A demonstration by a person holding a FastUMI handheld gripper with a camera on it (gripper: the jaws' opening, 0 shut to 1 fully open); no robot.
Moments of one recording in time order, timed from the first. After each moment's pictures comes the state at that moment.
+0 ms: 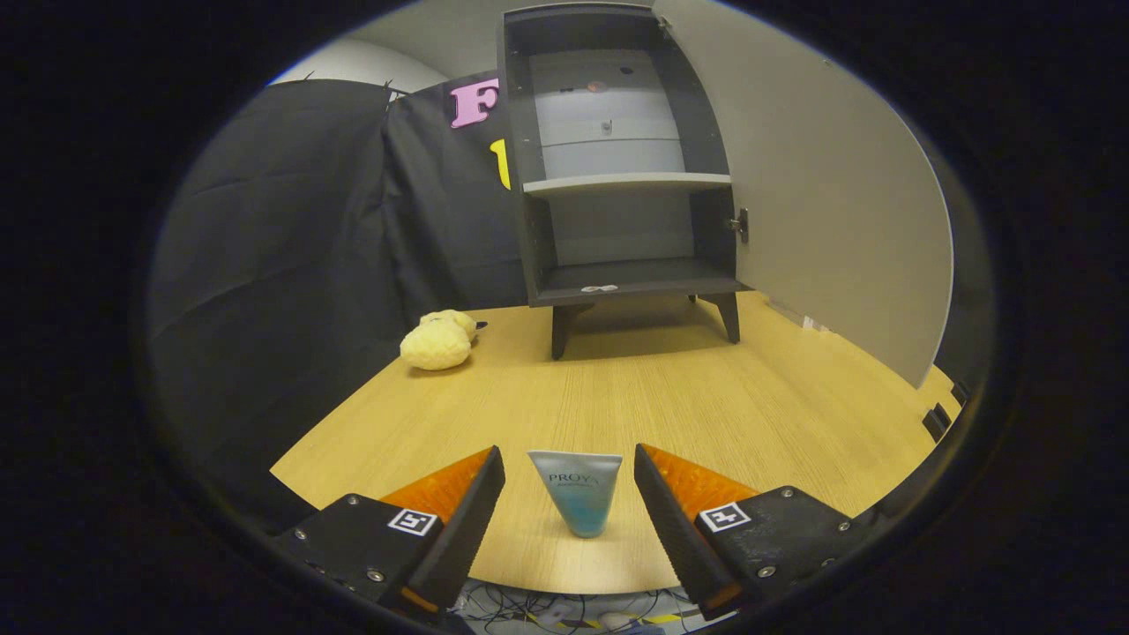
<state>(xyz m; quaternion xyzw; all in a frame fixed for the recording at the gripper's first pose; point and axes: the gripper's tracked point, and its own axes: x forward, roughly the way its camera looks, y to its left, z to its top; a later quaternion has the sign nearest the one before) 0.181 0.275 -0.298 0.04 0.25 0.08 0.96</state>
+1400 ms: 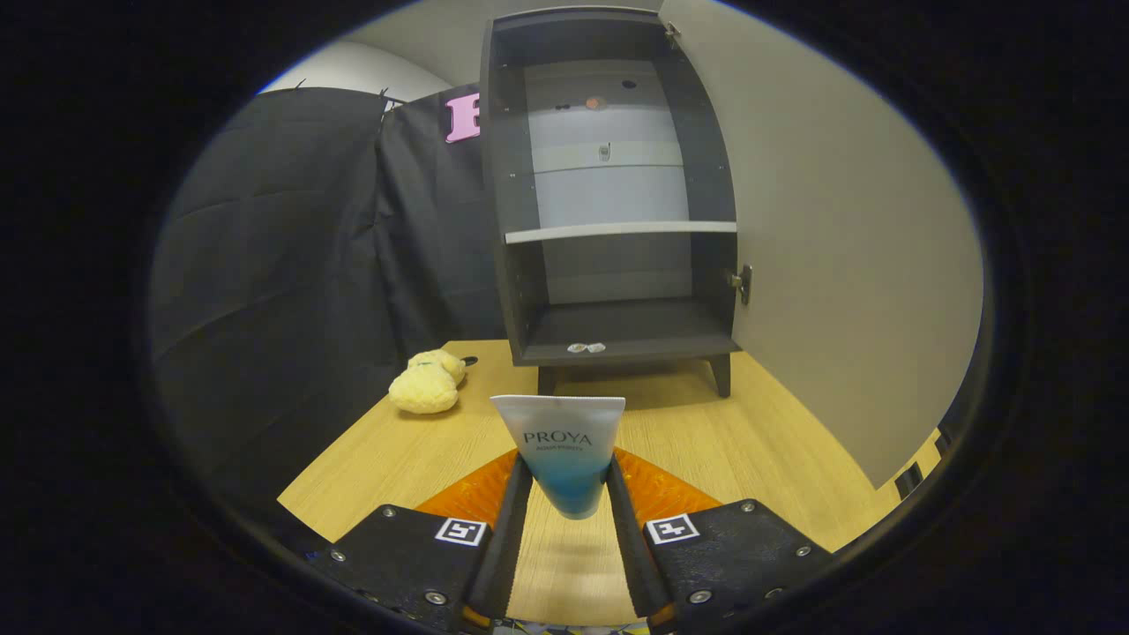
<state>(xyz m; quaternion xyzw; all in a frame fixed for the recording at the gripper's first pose) 0.255 0.242 -0.196 0.03 0.21 0.08 0.97</state>
